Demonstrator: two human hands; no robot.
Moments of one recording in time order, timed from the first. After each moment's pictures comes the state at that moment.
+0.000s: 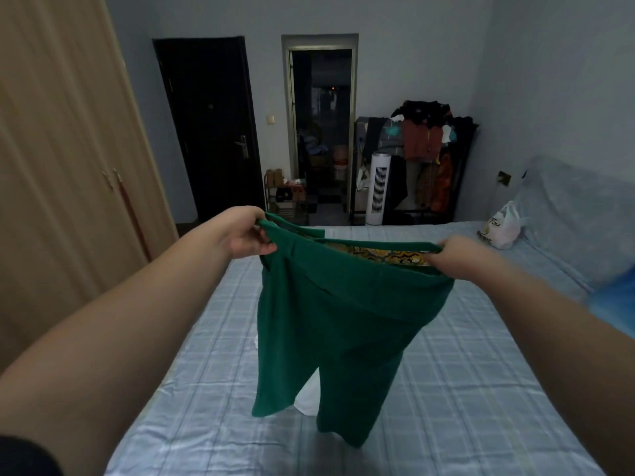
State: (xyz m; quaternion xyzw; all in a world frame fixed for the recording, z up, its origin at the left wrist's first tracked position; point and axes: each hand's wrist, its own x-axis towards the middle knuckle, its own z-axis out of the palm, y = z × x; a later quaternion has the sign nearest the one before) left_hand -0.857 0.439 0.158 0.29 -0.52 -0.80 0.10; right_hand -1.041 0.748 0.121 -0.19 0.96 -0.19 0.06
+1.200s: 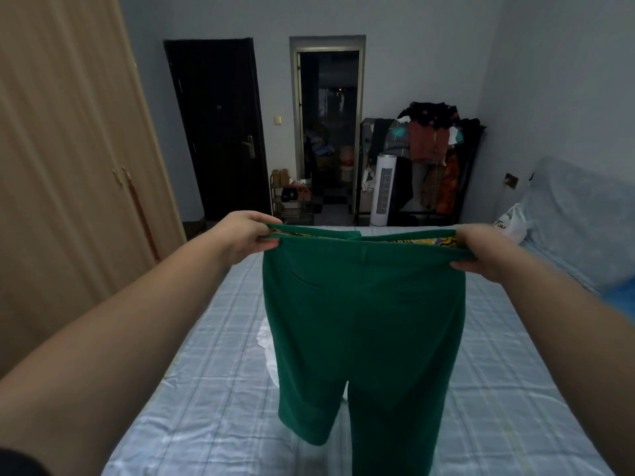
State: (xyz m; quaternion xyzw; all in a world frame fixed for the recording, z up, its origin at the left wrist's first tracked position) left_hand -0.844 0.445 0.138 0.28 -0.69 -0.64 0.19; right_hand -1.078 0.775 0.113 -0.06 0.76 -0.63 0.16
